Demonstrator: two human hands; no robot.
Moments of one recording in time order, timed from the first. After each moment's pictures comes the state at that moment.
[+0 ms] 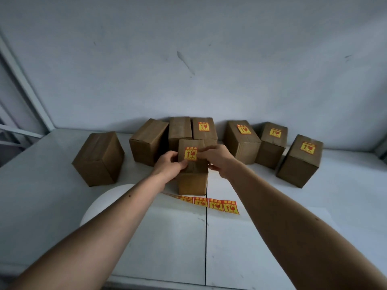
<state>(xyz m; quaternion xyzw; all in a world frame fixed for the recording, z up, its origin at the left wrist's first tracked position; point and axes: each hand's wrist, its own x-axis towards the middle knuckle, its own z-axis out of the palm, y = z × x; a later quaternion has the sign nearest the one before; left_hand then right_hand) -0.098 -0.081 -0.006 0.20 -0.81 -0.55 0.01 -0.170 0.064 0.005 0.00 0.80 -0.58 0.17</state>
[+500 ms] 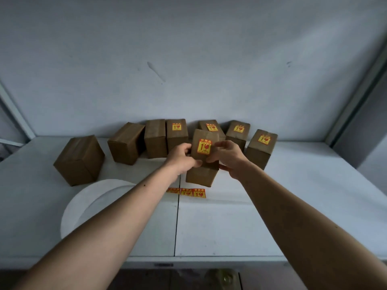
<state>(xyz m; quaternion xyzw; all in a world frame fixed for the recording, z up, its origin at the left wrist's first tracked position) -0.074 0.034 0.043 0.09 -0.84 -0.54 0.00 -0.116 0.187 0.046 0.04 0.74 -0.66 0.13</state>
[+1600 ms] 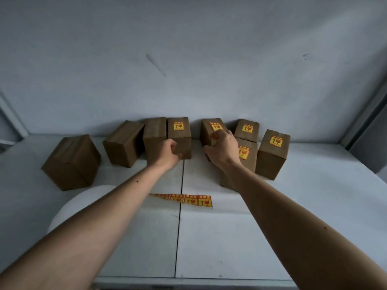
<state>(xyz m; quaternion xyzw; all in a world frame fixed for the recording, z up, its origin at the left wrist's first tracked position) -0.141 -0.018 0.001 0.13 -0.91 -0.39 0.08 -0.160 0.151 0.030 -0.06 0.92 -0.38 -0.11</state>
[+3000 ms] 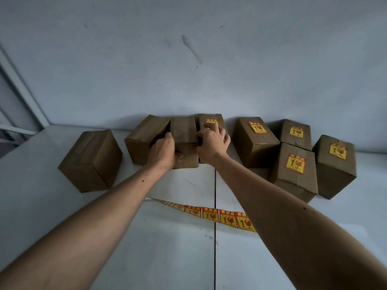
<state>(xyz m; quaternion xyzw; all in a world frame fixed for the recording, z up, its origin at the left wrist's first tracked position) -0.174 -0.117 -0.022 0.14 -0.97 -0.19 0.11 -0.221 0.013 -0.007 -0.16 0.95 -0.26 -0.04</state>
